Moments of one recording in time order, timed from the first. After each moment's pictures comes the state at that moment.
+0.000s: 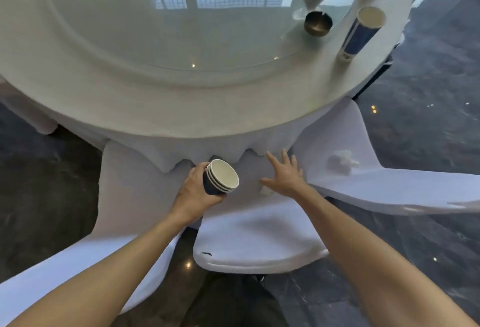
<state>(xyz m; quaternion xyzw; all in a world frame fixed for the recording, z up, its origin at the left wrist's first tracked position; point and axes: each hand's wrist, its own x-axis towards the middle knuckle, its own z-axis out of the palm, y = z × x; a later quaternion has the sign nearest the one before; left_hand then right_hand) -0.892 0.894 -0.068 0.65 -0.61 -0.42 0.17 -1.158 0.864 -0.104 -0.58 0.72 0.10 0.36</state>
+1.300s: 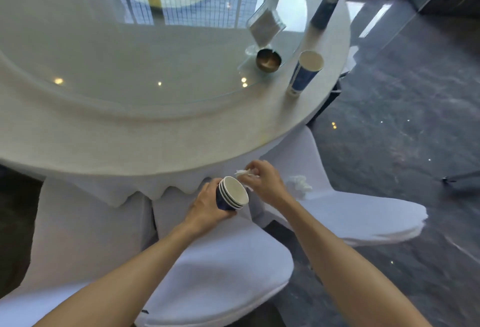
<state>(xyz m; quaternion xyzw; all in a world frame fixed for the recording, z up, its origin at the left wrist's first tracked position) -1.041 0.843 -0.056 0.58 -0.63 -0.50 0.13 -1.231 0.820 -0.024 -0.52 0.73 -0.20 0.39</state>
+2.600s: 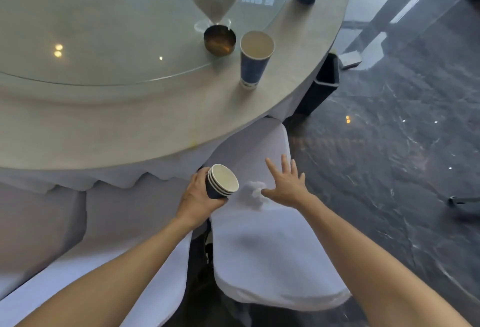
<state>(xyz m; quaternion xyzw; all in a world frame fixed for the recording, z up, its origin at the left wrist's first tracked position) -1.294 0.807 -0.108 0.68 -0.56 -0.45 0.16 -1.555 0.775 -0.118 -0.62 0.69 0.19 0.31</state>
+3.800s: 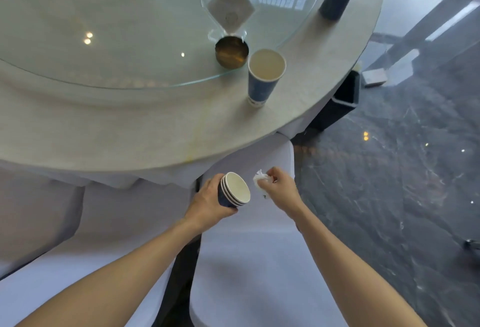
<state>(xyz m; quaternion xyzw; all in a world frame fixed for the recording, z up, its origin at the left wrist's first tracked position) -1.340 0.765 -0.114 0.67 -0.55 -0.48 0.13 -1.556 0.716 -0.117 -0.48 0.72 -0.13 0.48</state>
